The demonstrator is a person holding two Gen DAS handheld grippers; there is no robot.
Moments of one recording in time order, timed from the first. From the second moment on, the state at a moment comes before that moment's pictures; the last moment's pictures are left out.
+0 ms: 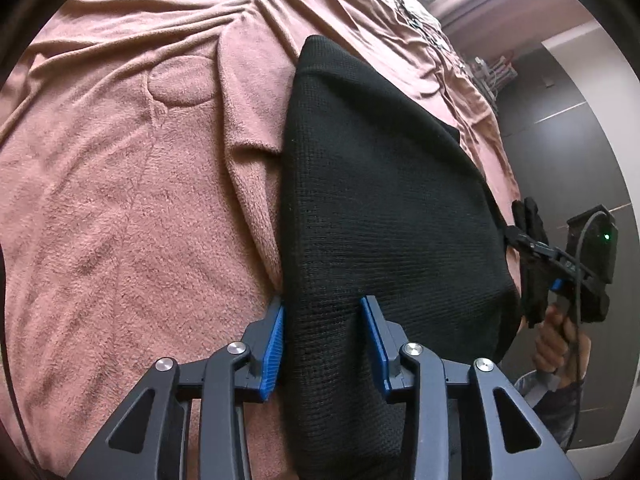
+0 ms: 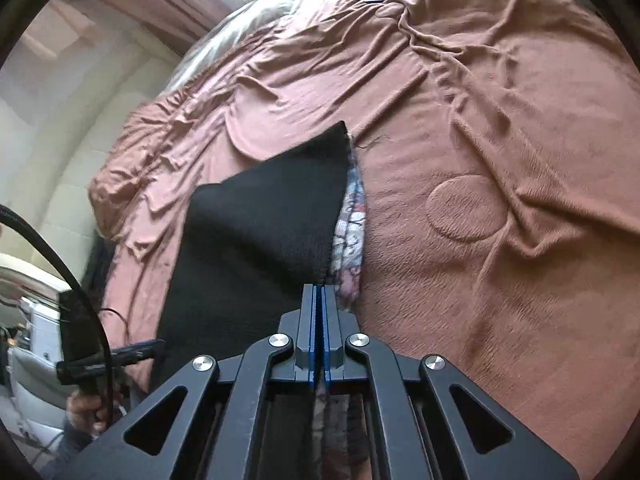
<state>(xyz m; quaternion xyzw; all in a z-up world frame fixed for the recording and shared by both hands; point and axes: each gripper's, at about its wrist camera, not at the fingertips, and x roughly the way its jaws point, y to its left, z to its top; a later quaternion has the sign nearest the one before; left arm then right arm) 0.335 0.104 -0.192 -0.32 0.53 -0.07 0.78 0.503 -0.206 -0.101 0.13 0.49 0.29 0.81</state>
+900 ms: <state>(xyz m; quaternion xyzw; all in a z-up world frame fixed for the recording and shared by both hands) 0.330 0.107 -0.193 -0.33 0.53 -0.07 0.78 0.499 -0.229 -0.128 0.20 0.51 0.33 0.77</state>
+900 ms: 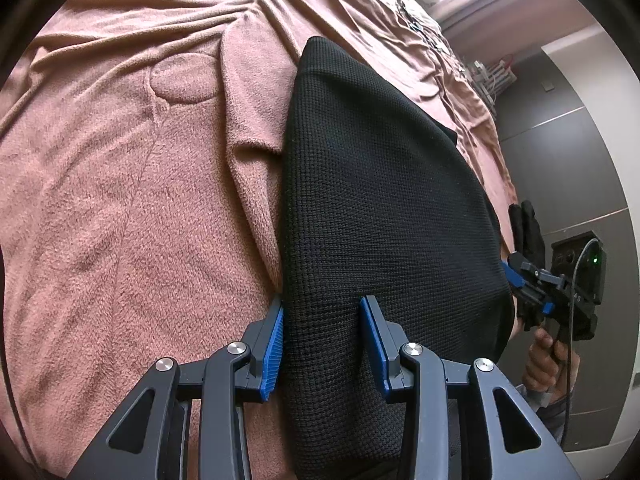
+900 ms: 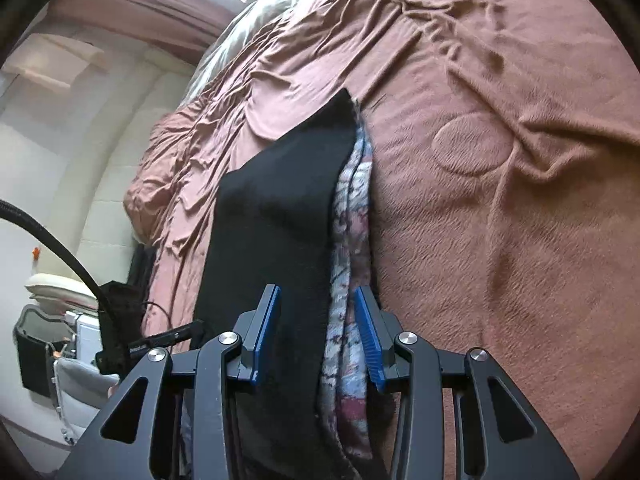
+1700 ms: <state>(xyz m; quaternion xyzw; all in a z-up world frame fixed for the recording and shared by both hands) 0.312 0.105 -0.181 -0.33 0.52 -0.08 0.78 0.466 -0.235 -0.107 0.13 0.48 0.30 0.81</state>
